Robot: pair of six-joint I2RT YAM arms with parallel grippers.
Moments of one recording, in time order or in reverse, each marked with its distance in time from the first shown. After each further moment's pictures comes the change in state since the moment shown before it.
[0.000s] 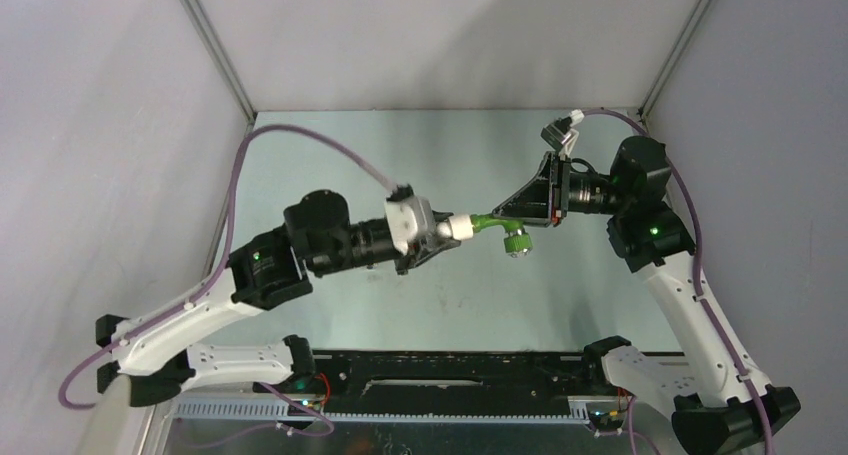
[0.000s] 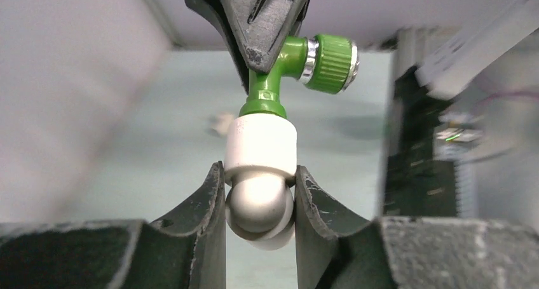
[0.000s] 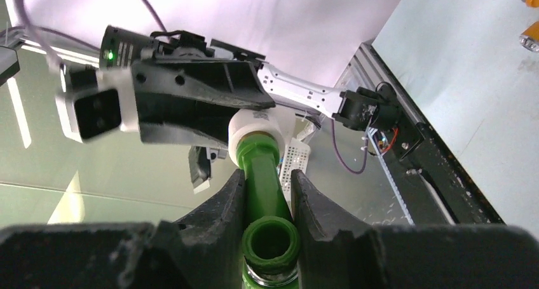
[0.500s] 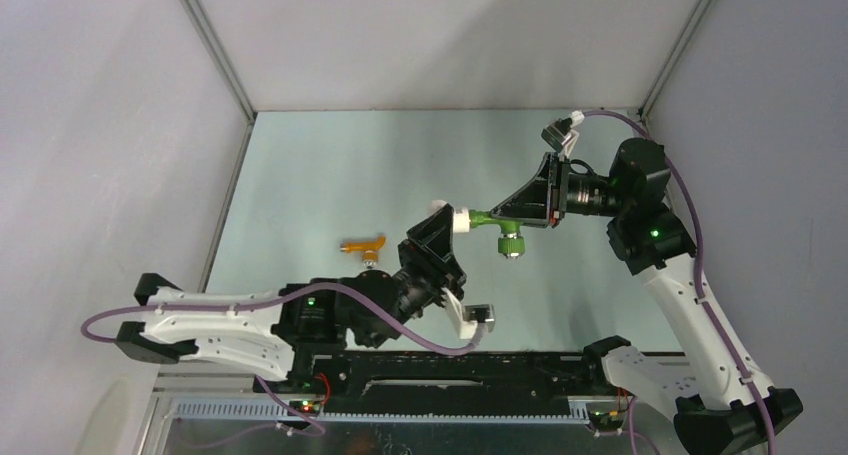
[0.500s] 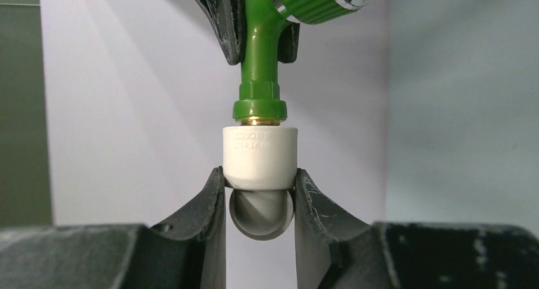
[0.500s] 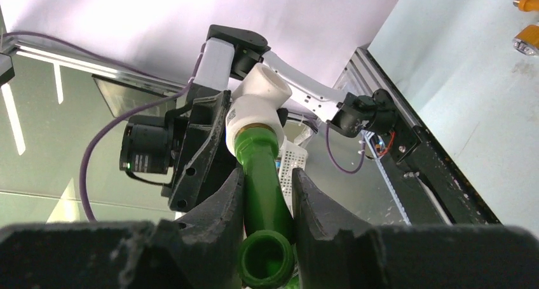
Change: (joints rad) left arm -0.477 0.050 -0.157 0.229 -0.919 1.263; right arm 0.032 -0.012 0.001 -0.018 0.043 0.004
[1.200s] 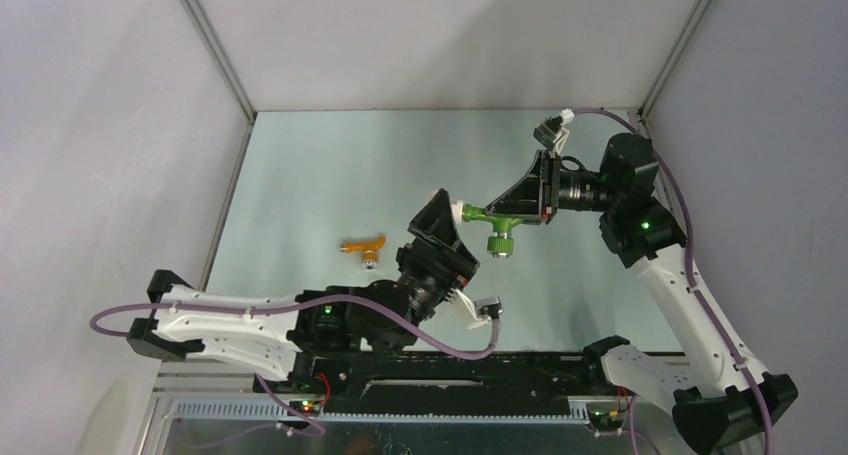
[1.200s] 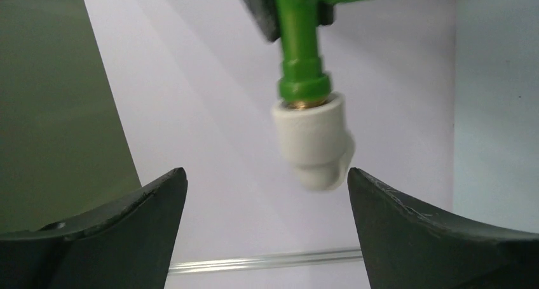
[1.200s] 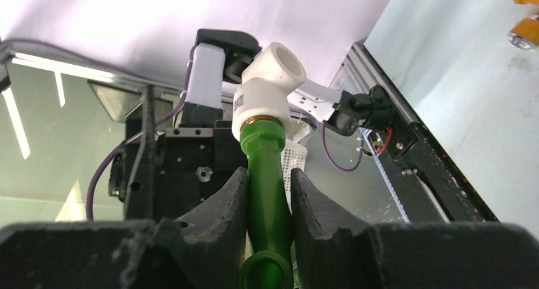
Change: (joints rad) left arm -0.056 0.089 0.002 0.150 -0.312 0.338; right arm 0.015 0.036 0.002 0.029 -0.008 0.000
